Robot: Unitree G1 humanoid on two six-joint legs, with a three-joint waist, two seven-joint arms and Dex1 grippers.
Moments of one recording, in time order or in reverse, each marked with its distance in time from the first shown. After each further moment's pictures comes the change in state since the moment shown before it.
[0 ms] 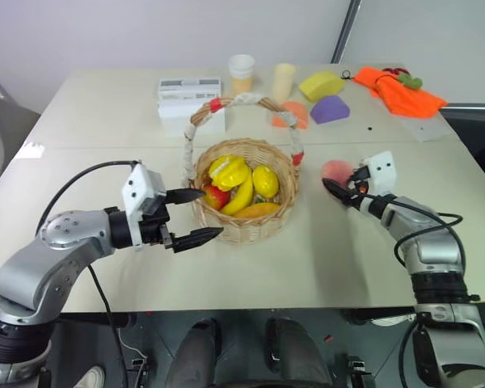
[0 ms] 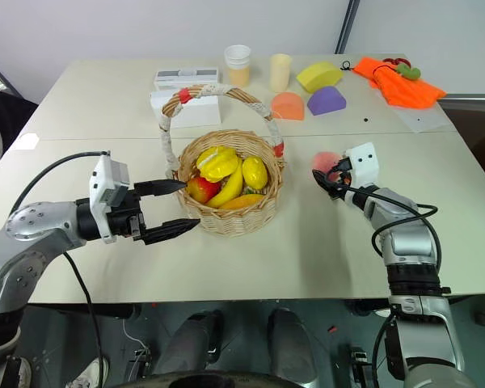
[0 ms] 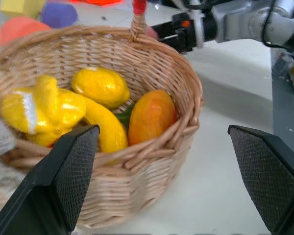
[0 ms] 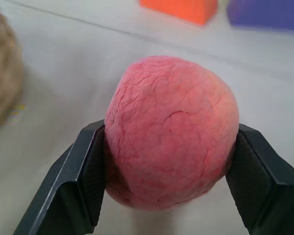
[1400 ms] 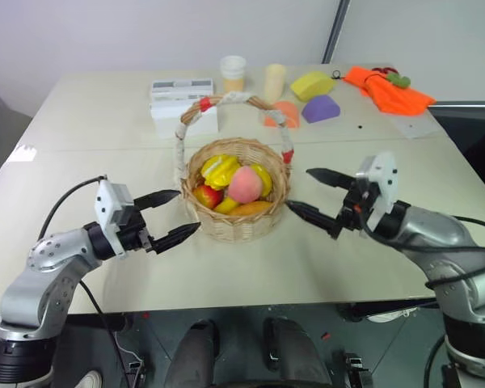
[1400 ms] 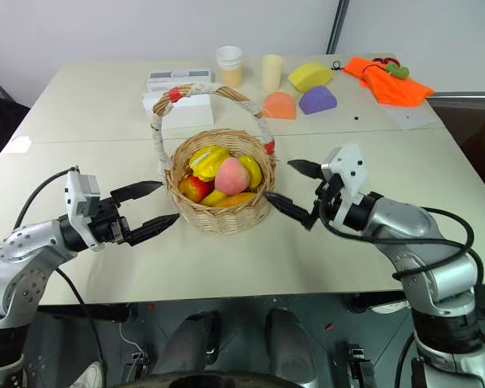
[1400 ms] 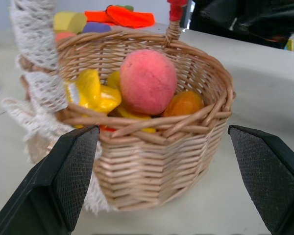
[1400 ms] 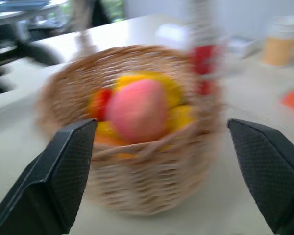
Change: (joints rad) left arm 0.118 -0.090 0.051 0.151 0.068 -0.245 -0.061; right arm 0.078 0.005 0.011 -0.516 0.295 0.217 0.050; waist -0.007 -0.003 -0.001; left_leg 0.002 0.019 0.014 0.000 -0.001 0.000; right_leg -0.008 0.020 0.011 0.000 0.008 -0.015
